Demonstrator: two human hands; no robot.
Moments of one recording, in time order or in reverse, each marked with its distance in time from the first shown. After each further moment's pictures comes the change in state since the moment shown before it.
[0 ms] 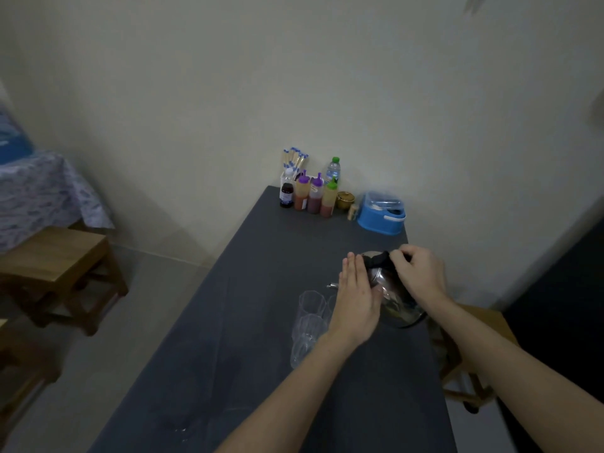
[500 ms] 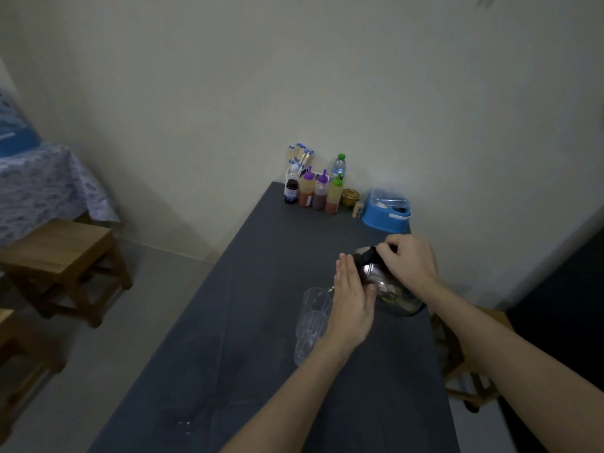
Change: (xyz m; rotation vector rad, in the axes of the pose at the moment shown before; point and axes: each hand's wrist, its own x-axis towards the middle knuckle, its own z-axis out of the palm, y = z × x) left_hand -0.010 -0.018 0.000 -0.178 0.088 -0.078; right_hand 0.018 -0.015 0.017 -0.192 -0.069 -0.219
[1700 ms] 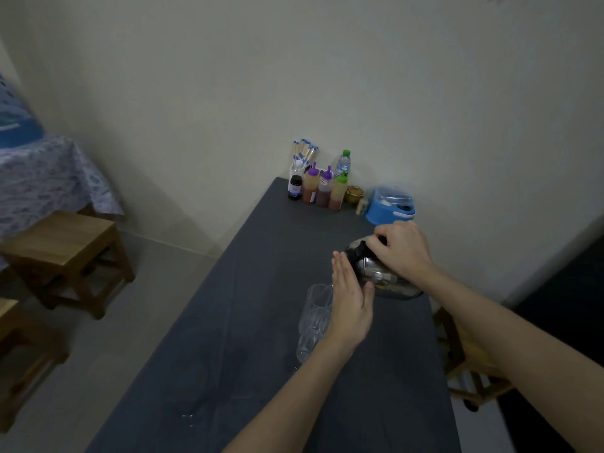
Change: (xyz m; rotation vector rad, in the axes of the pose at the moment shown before) left_hand -0.005 -0.007 -0.003 -0.075 0.076 -0.004; right_hand 0.018 -0.017 0.003 -0.135 0.014 -0.267
